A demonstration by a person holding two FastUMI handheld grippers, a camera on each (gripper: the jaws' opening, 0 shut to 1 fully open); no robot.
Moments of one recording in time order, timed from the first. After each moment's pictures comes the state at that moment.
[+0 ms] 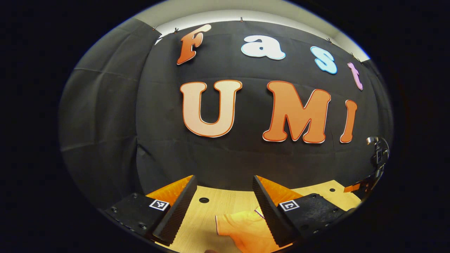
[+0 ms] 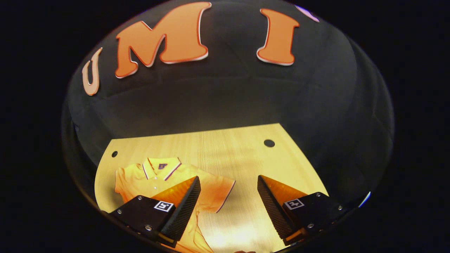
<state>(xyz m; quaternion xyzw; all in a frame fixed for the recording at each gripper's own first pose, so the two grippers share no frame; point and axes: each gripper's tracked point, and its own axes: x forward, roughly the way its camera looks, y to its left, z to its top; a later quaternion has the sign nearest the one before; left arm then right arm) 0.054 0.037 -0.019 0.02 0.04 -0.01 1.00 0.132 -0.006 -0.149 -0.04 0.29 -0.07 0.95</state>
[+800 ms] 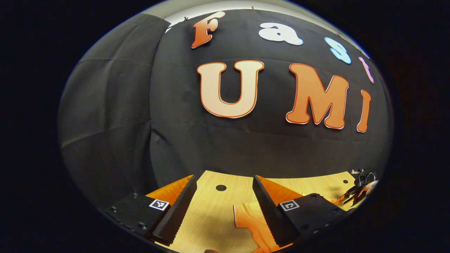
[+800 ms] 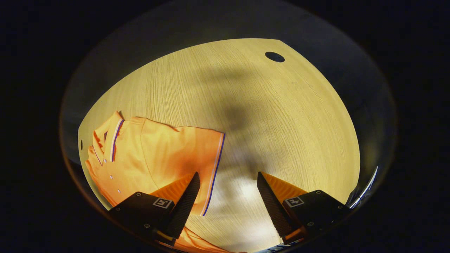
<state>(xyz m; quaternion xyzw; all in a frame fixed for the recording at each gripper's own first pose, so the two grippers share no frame) 0.071 0.097 -0.076 0.02 0.10 0.04 0.99 0.171 -0.043 -0.339 0.03 0.53 -0.13 0.83</state>
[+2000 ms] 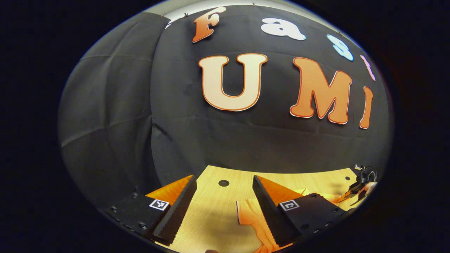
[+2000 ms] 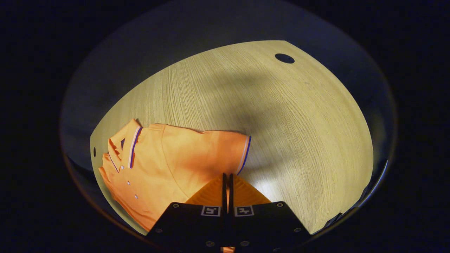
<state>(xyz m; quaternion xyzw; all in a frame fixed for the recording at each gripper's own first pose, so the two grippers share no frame) 0.070 0.109 -0.082 0.02 0.12 0.04 0.99 0.181 -0.009 -0.319 0.07 0.50 -0.10 0.86</state>
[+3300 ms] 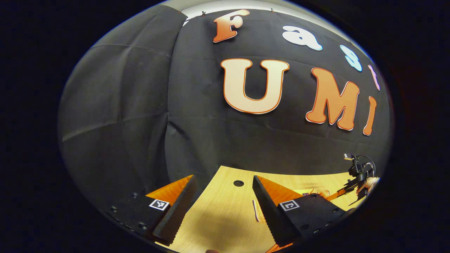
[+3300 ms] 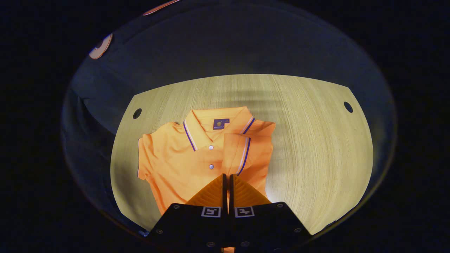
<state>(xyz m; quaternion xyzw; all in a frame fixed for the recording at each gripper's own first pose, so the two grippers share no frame) 0.050 0.199 -0.079 0.00 0.12 0.06 0.99 0.155 0.216 -0.279 -0.06 0.47 0.07 0.88</state>
